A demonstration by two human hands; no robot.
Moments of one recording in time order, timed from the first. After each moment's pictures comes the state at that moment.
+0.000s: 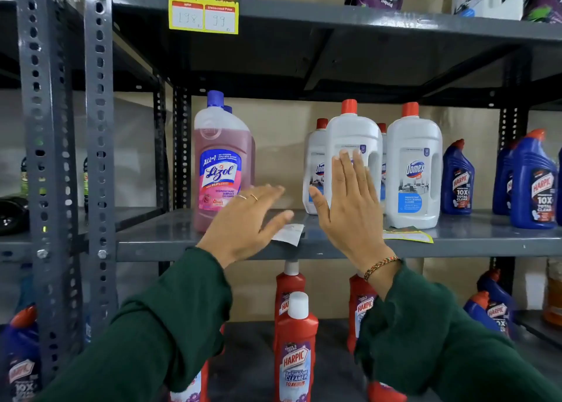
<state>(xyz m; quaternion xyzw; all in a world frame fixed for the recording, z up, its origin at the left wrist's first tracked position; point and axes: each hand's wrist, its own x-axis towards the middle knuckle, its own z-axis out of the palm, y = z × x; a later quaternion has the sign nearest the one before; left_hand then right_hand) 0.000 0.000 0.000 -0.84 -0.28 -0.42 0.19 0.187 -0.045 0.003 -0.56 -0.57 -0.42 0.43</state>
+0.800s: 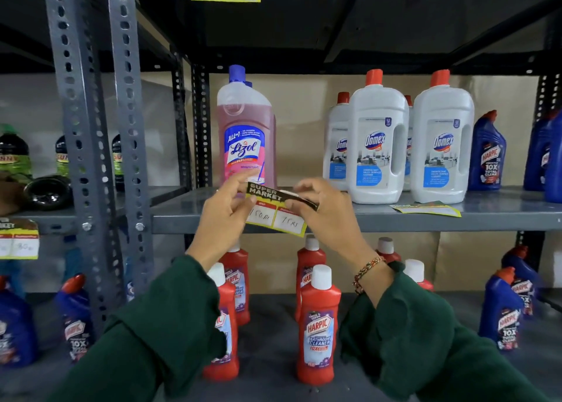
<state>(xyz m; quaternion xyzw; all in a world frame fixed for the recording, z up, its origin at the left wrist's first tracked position) -0.052 -0.019 -0.031 -0.74 -0.22 -0.60 -0.21 0.118 -0.057 -0.023 -0.47 -0.69 -0.02 0.55</state>
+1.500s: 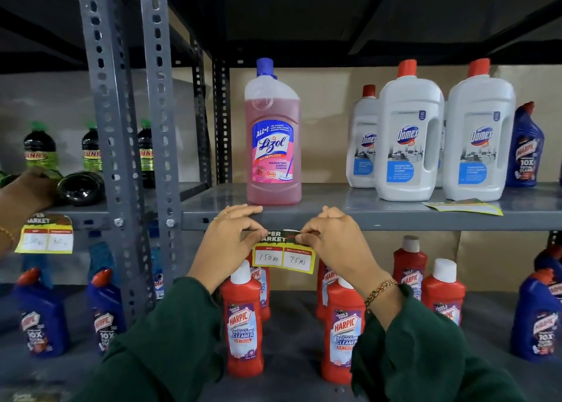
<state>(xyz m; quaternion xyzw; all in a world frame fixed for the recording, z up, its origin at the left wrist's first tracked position) -0.101 0.012 -0.067 -0.79 -0.36 -0.49 0.01 0.089 -0.042 -0.055 -0.58 -0.72 -0.10 0.38</state>
